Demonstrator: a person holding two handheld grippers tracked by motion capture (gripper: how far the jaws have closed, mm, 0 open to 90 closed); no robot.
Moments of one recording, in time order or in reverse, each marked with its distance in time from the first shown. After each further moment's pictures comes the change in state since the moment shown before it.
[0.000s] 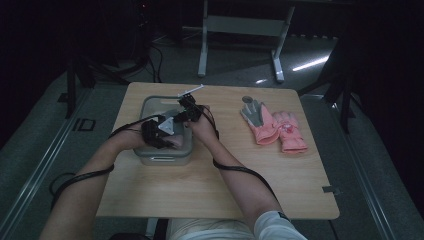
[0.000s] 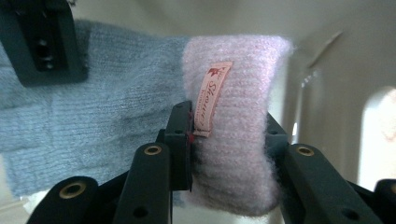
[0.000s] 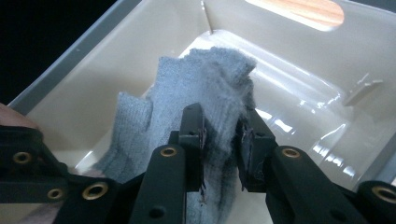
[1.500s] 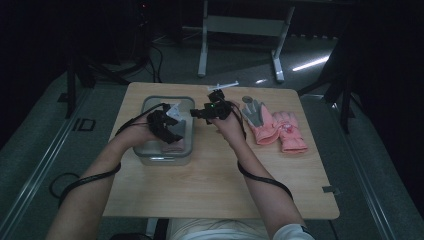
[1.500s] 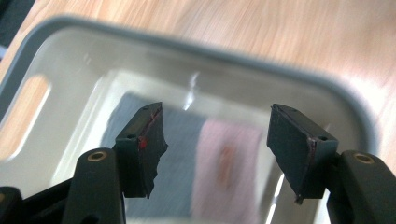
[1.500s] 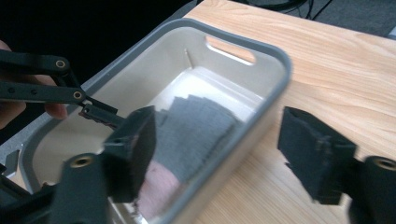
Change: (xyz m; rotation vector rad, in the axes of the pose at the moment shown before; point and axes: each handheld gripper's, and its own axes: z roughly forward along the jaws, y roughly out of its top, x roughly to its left) left arm 0.000 0.053 -0.033 -0.079 0.062 -0.173; right arm -0.031 -0.027 -0.103 -0.194 0.007 -0.017
